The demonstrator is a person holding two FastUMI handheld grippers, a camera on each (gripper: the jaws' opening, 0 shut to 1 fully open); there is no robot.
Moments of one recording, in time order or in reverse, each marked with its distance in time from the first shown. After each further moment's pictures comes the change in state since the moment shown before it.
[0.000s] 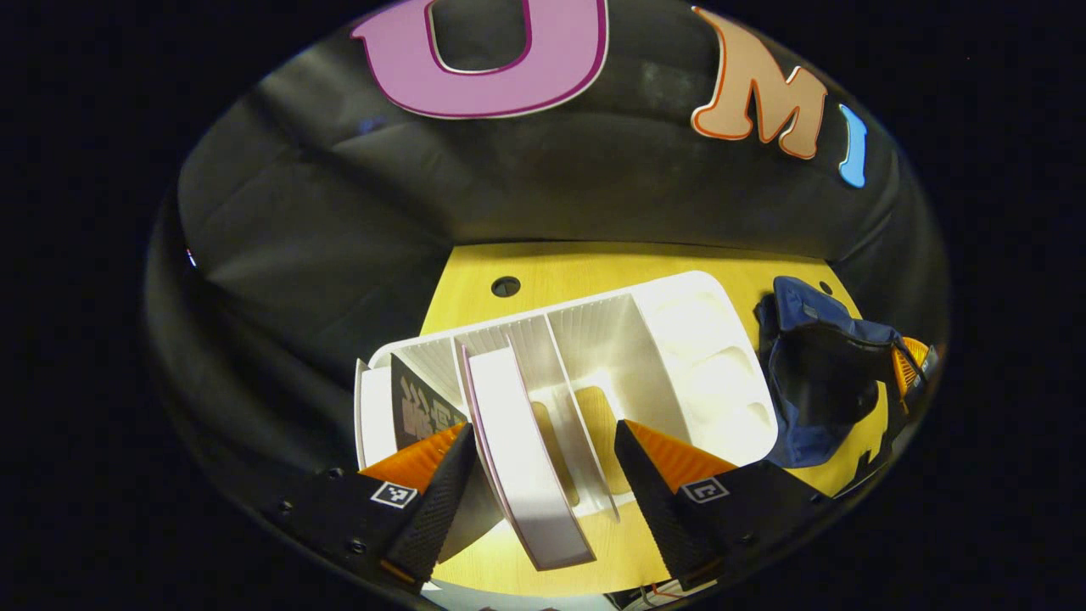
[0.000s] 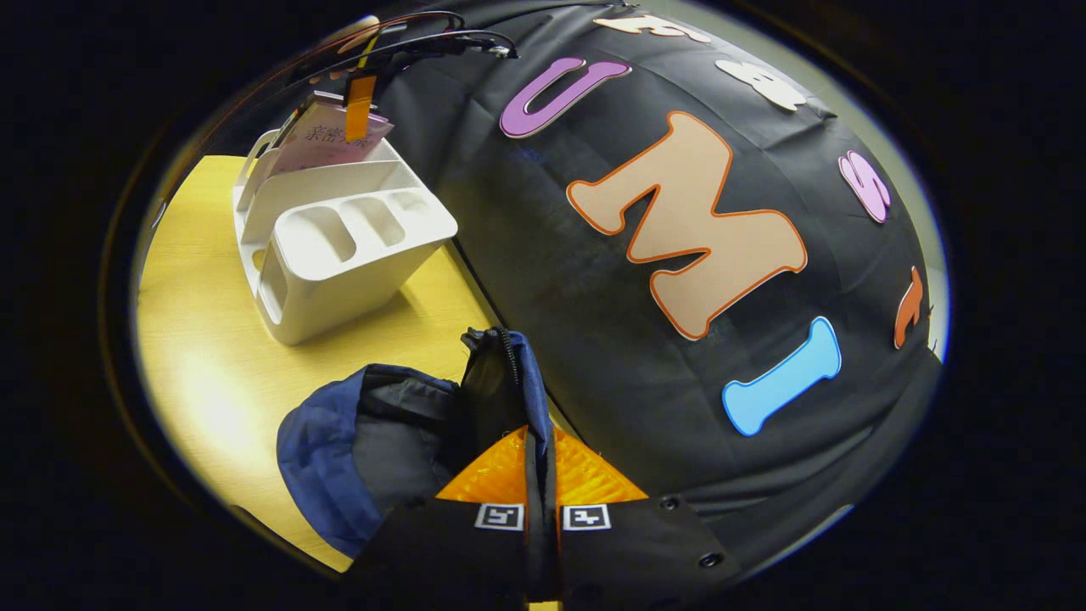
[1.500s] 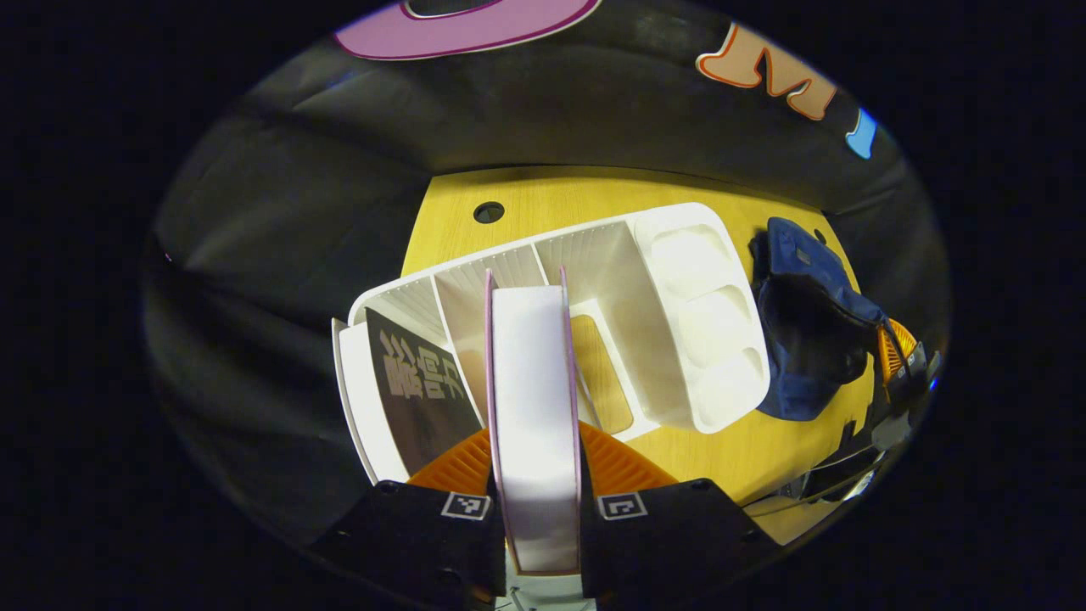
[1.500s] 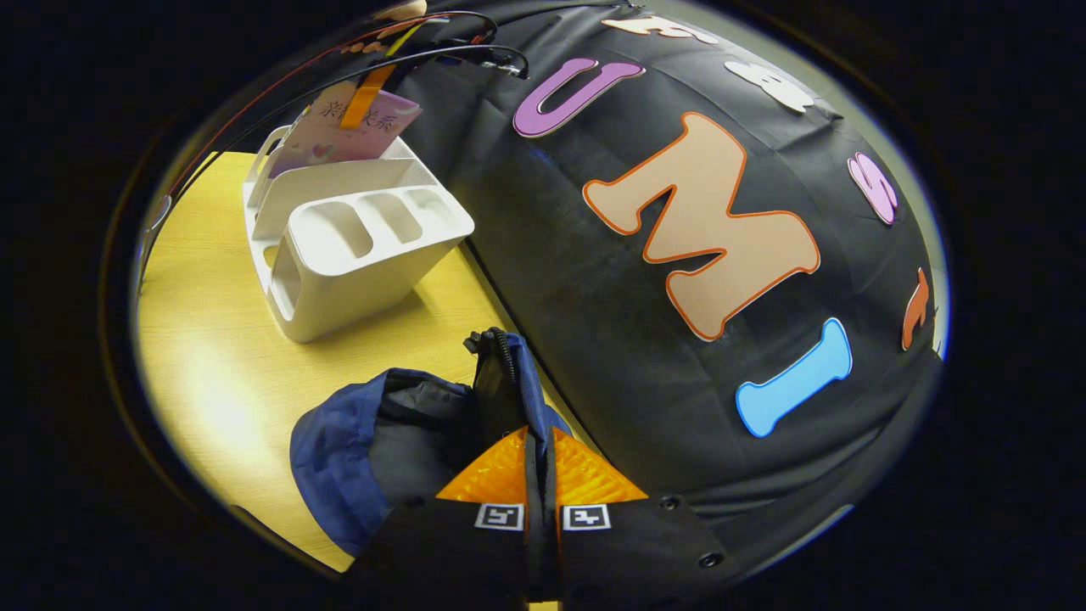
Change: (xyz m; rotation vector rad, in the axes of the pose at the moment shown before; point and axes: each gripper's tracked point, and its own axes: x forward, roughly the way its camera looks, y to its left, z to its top) left arm -0.026 -0.005 -0.027 0.002 0.260 -0.035; right arm 0.011 0.017 0.001 0.002 -0.013 0.033
